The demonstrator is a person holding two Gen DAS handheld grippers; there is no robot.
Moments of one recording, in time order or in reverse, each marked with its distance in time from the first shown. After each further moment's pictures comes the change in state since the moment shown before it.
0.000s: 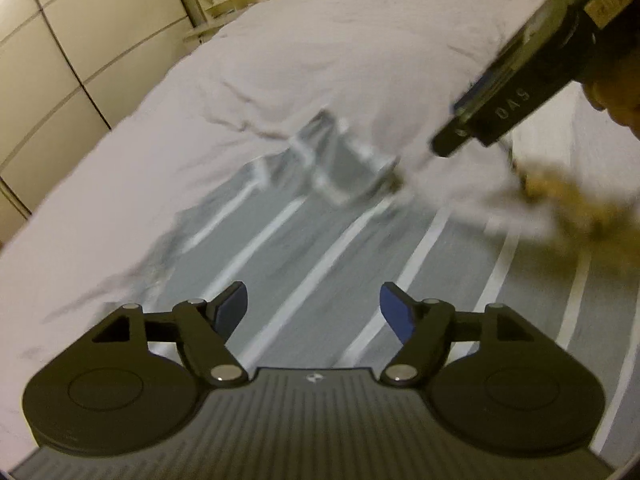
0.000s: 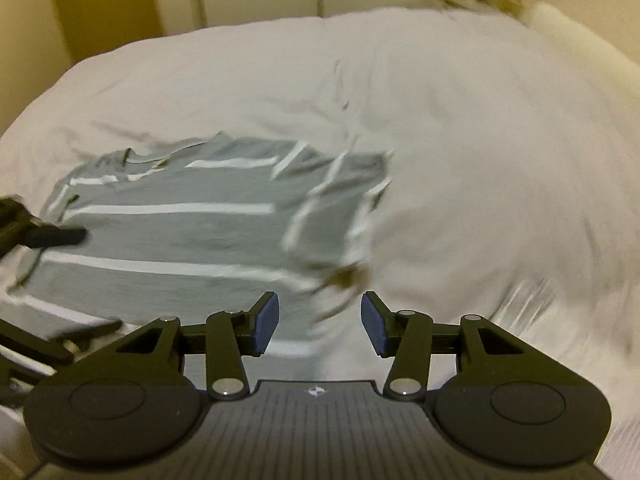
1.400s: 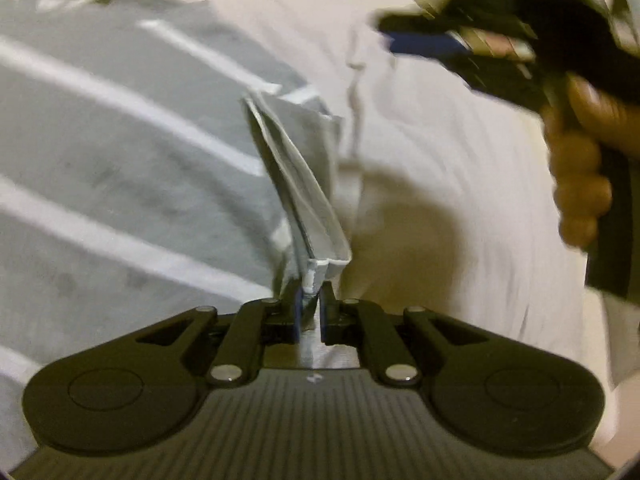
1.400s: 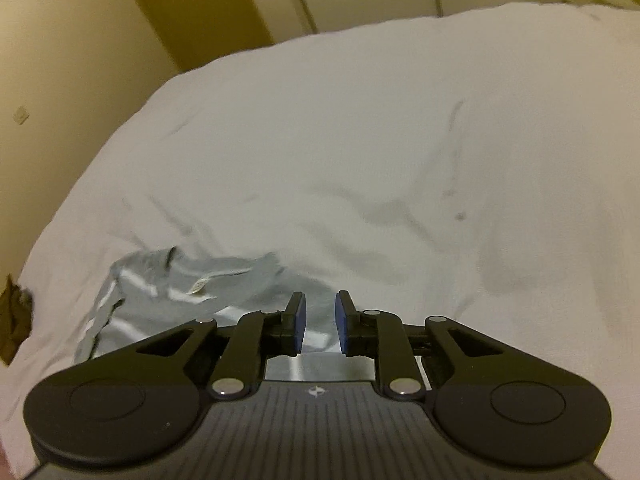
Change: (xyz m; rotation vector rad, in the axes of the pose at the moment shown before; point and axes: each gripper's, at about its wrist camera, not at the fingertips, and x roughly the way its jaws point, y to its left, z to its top) left arm 0.134 0.045 -0.027 -1.306 0.014 -0.225; right arm 0.151 -0.033 0.157 -0.019 0.036 0.389
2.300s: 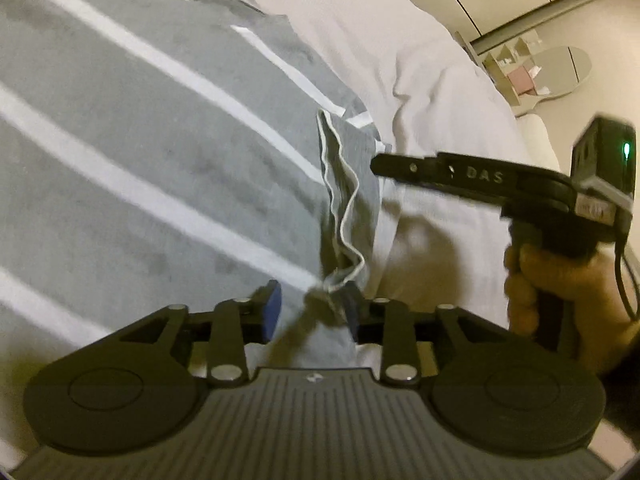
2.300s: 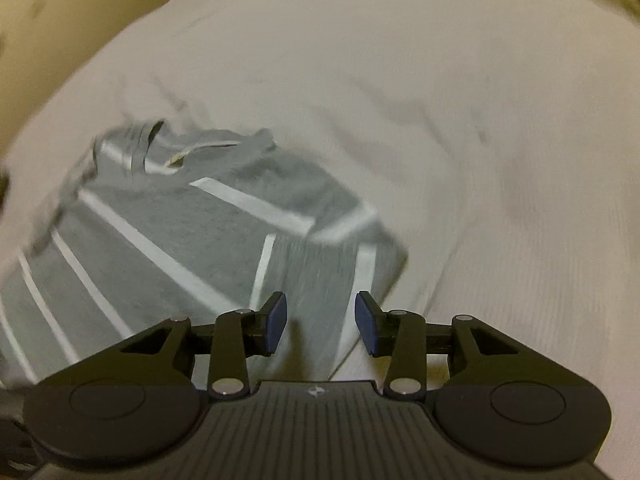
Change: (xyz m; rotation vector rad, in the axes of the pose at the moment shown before) left arm -0.026 0.030 0.004 -0.075 -0.003 0.000; right arm 0.057 0.016 -0.056 -0.336 0.174 -0.040
